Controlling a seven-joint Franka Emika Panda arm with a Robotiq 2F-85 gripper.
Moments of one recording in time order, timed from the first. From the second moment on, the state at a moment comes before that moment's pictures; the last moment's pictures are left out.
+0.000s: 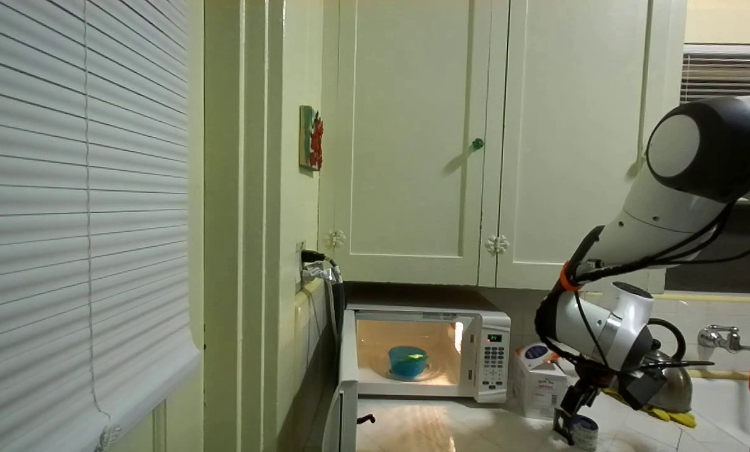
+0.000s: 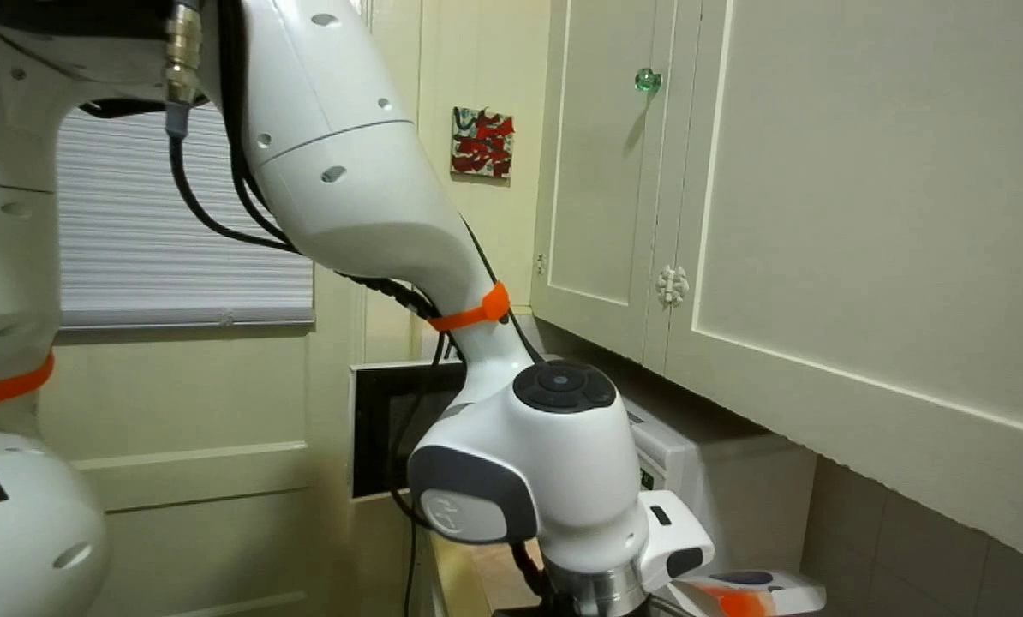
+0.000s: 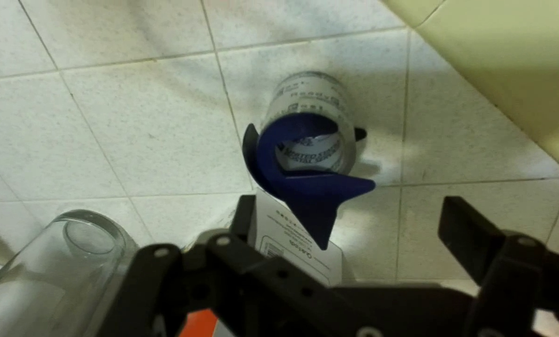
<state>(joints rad) 0.25 0.00 -0.71 -2.69 0.69 2.99 -1.34</state>
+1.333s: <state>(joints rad) -0.01 0.32 -0.44 -2.48 0.98 2.99 -1.57</state>
